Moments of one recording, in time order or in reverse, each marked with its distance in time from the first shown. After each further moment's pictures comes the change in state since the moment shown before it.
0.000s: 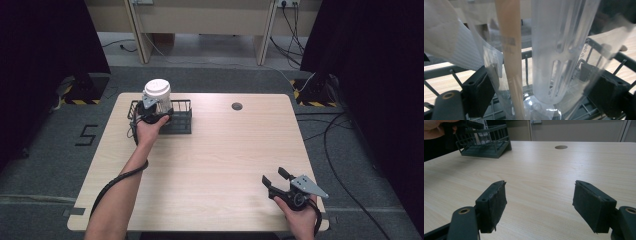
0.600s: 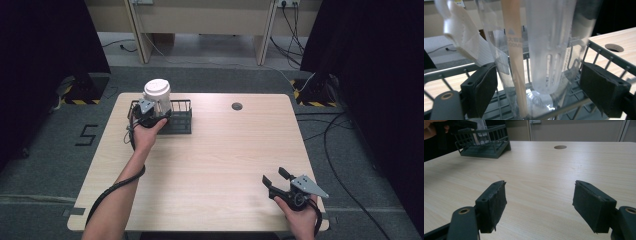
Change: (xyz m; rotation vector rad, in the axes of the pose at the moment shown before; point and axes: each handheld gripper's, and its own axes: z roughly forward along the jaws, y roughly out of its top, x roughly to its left) left arm -0.002 -0.003 -0.023 -0.038 0.013 0.054; right arm 0.000 0.000 -0.001 0.000 -0.004 0.004
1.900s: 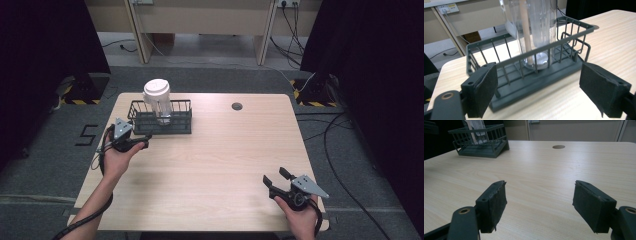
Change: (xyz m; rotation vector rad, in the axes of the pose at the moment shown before) left arm 0.024 -0.031 -0.102 0.008 -0.074 0.077; right arm 0.000 0.000 0.000 0.004 -0.013 -0.002
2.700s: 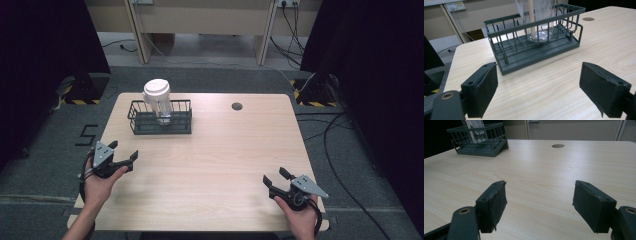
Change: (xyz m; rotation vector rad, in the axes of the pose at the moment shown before) left arm 0.002 -0.049 -0.065 -0.020 0.020 -0.022; right arm -0.001 -0.001 0.001 0.006 -0.005 -0.007
